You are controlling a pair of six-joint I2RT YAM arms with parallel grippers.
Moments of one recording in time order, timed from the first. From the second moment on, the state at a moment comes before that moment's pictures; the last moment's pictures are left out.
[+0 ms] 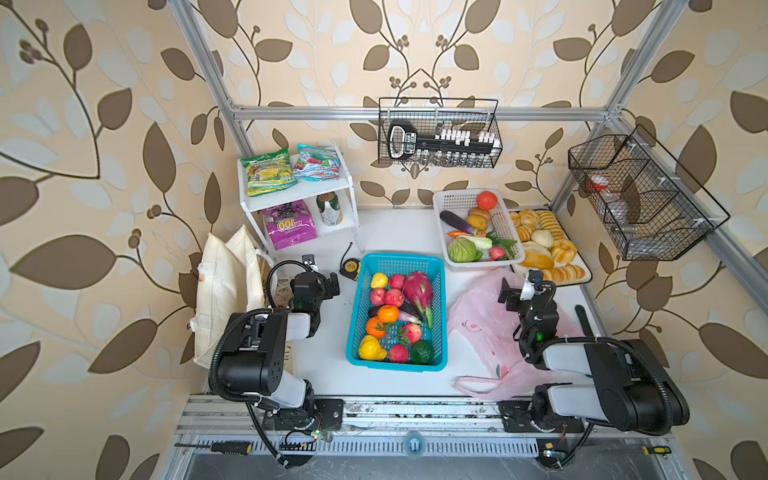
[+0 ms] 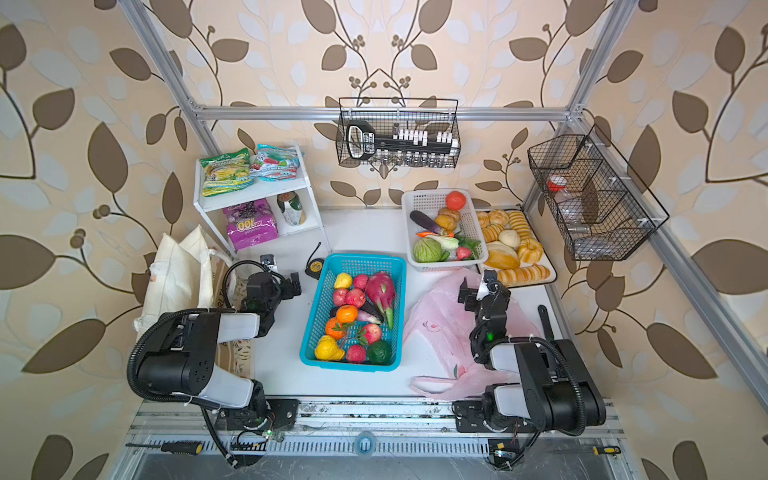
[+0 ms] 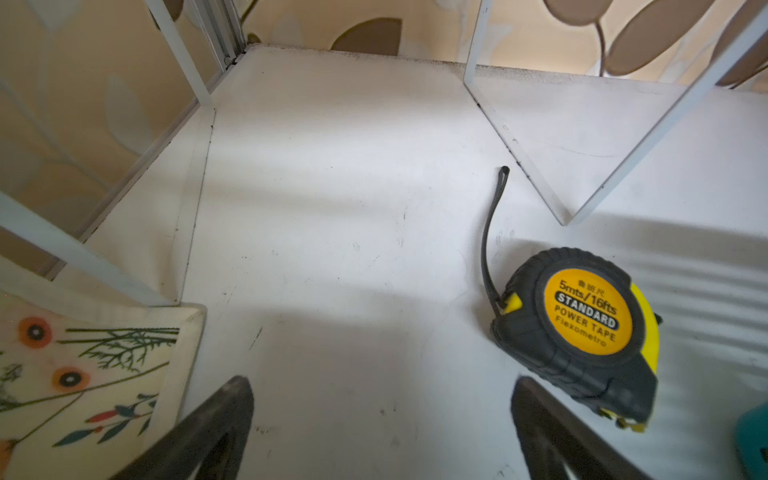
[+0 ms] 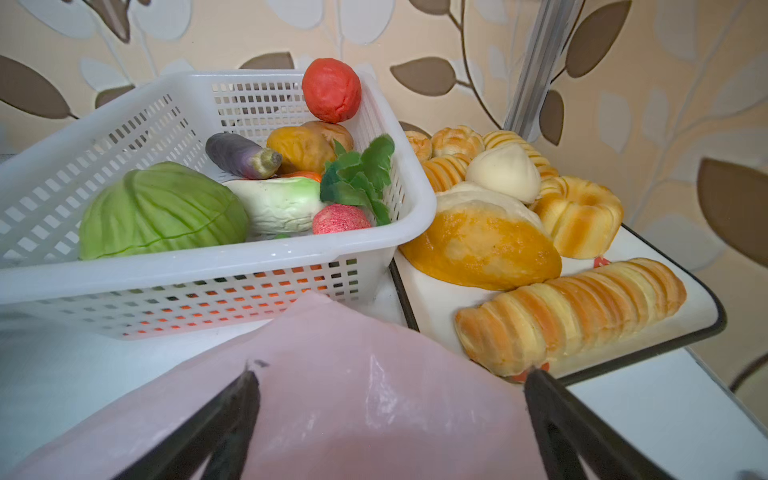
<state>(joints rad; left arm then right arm) 0.02 1.50 0.40 0.62 -0.11 -0.11 0.06 1.35 0.14 0.97 0.27 0.00</state>
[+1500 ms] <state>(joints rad) 0.02 1.16 0.34 0.47 -0.13 -0.17 0.07 1.16 0.16 0.83 0.19 -0.01</state>
